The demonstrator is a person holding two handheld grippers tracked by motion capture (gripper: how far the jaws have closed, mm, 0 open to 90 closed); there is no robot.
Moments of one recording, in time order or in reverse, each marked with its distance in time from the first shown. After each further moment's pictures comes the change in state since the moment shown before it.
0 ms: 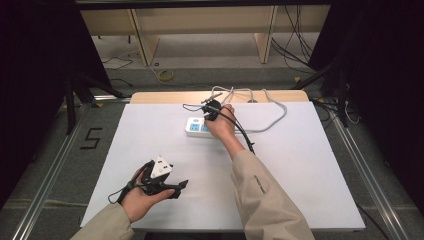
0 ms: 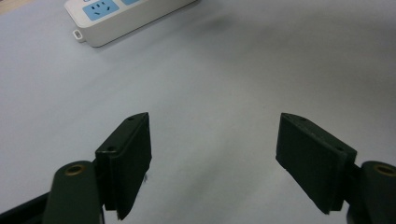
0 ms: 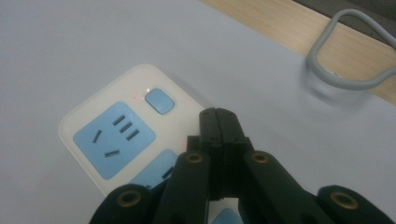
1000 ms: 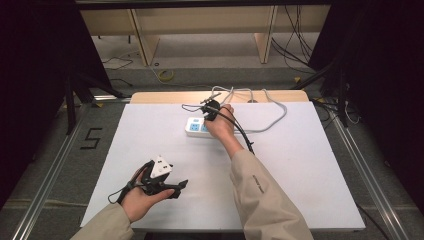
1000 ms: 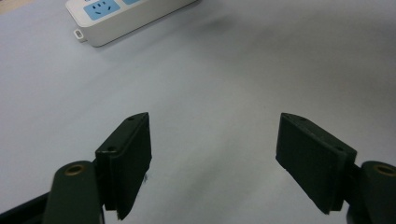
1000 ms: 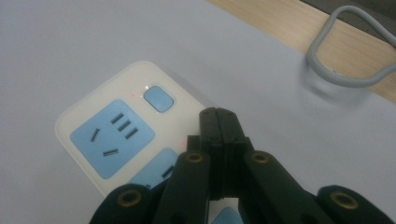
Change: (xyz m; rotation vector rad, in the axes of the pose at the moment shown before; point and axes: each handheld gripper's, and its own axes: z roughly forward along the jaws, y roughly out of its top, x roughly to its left) left arm 0.001 0.000 0.000 0.001 0.003 0.002; right arm 0.002 0.001 0.001 0.019 -0.016 -0.006
